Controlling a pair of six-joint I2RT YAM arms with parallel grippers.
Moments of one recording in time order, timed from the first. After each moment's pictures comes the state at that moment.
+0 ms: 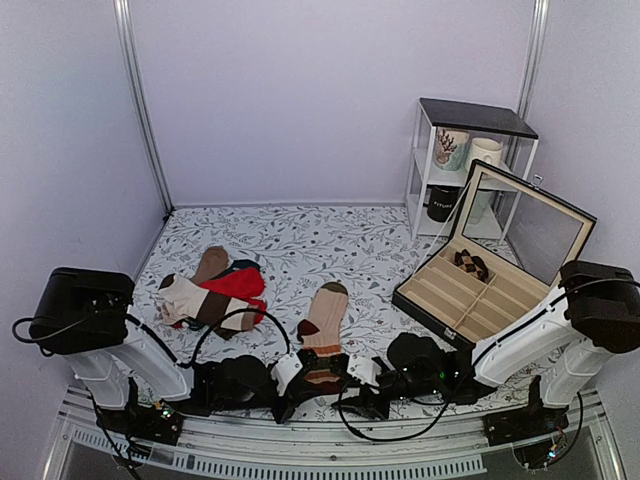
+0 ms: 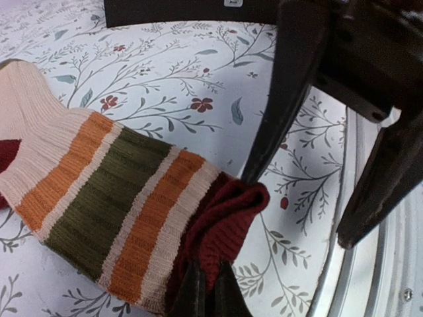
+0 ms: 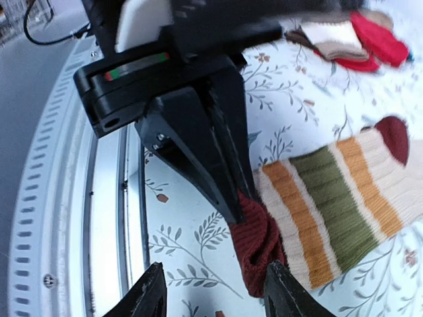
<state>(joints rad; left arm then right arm) -1.37 1.76 0.35 0.86 -0.16 -0.26 1.28 1.64 0.50 0.58 -0.14 0.02</state>
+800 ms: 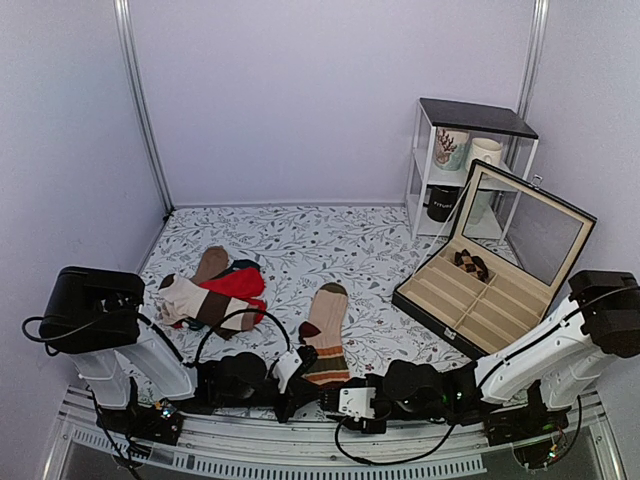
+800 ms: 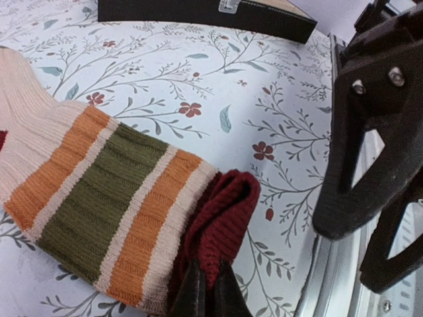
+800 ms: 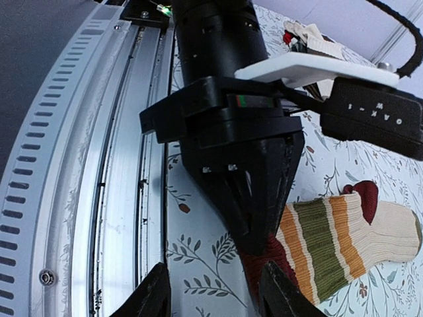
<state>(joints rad) -1.34 1.81 0.35 0.96 -0.07 -0.35 1.48 1.61 0.53 0.56 0.17 -0.27</state>
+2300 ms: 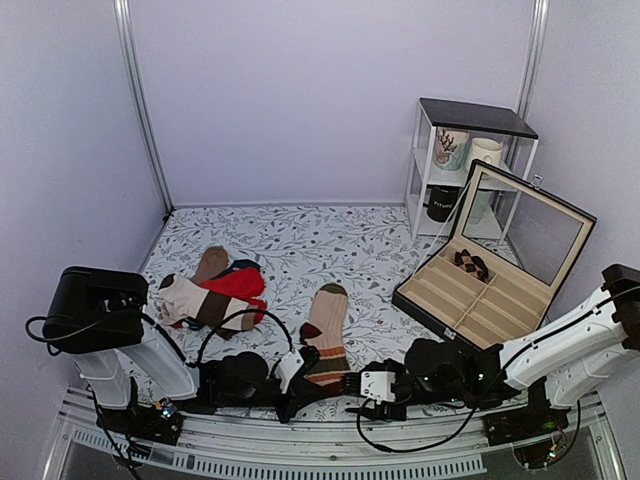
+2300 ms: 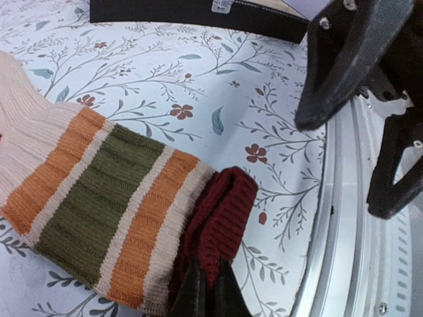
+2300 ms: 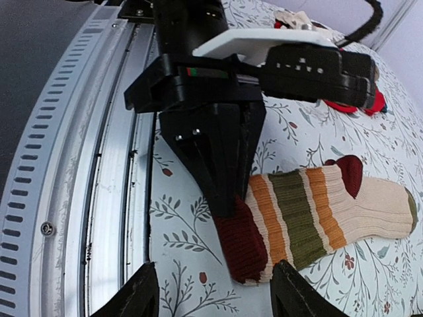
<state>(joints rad) -1.33 1.83 0.36 0.98 -0.05 -0.35 1.38 1.42 0.45 0.41 0.05 -0.27</state>
